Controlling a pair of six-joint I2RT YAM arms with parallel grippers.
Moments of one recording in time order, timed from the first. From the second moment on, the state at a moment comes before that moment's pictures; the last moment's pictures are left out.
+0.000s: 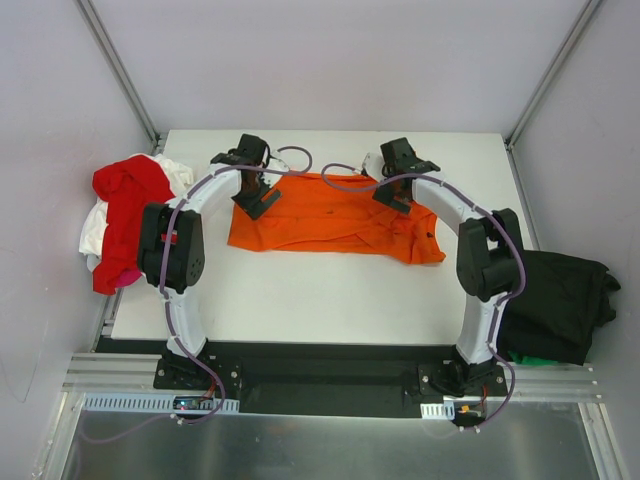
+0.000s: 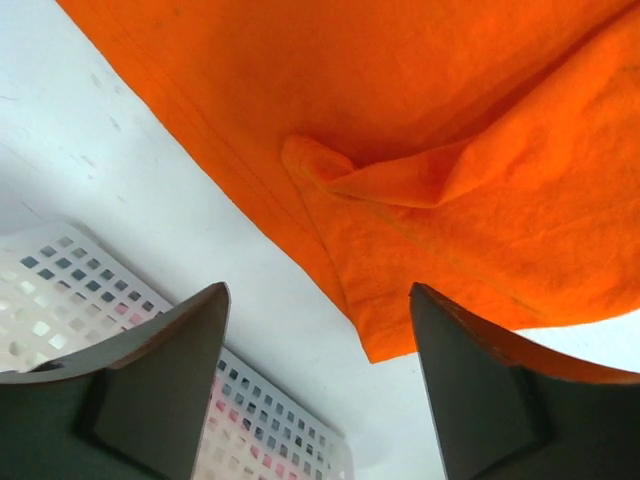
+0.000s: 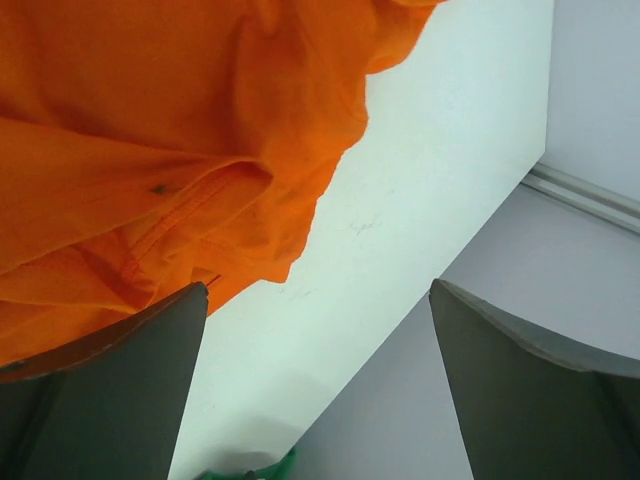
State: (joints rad) left arm -0.27 1.95 1.55 -0.77 -0.08 0.54; right arm 0.39 1.96 1.54 -0.56 0.40 -0.85
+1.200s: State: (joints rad) left arm -0.27 2.10 1.79 -0.56 -0.22 0.42; right arm 0.22 2.34 2.09 -0.53 0.25 -0.40
